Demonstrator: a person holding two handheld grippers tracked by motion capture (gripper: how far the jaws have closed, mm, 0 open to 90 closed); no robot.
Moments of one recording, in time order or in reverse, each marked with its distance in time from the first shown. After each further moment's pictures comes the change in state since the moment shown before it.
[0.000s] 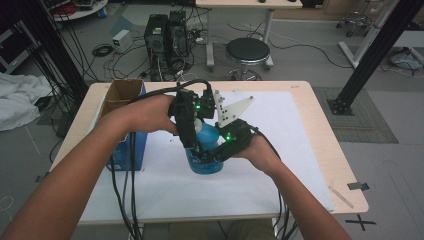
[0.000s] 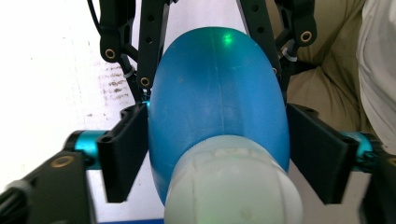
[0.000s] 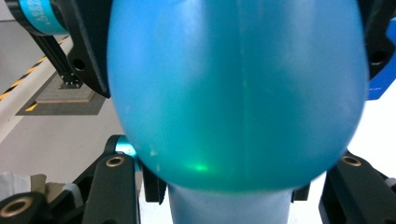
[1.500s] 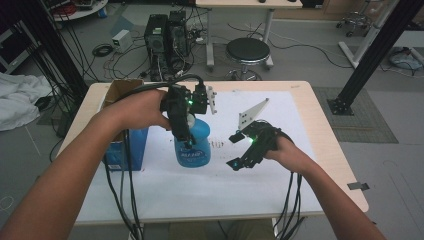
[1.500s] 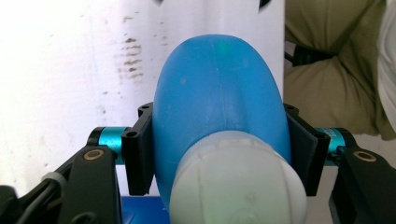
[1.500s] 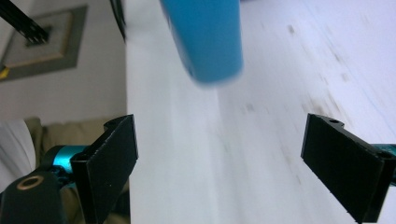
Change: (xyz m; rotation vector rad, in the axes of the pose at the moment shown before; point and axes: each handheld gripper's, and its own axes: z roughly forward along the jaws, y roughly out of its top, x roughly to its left) left arm 0.004 -0.014 -0.013 0.037 0.067 -0.052; right arm -0.004 -0.036 -0.047 0.296 -0.111 0.158
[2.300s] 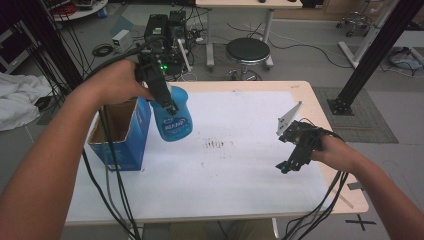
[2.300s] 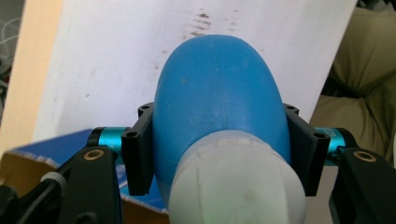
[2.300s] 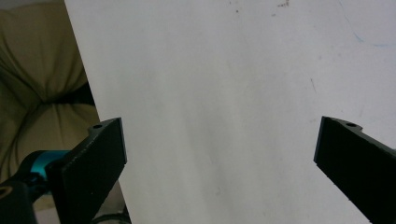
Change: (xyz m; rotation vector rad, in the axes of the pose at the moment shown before) left arm 0.038 -0.040 -0.058 -0.024 0.126 -0.338; right arm -0.006 -0.060 -0.072 0.354 -0.185 0.046
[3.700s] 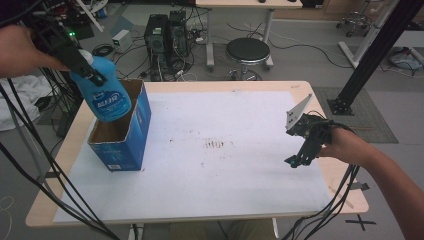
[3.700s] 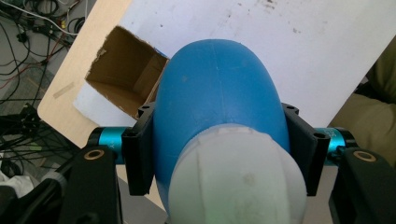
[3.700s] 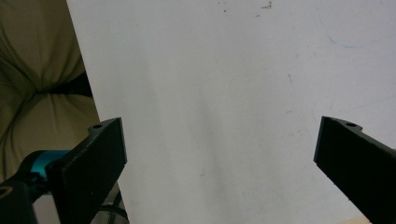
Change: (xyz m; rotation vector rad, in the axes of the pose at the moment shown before) left arm 0.055 -0.115 -0.076 -0.029 0.110 -0.217; right arm -0.007 -0.002 -0.026 0.006 -0.022 -0.035
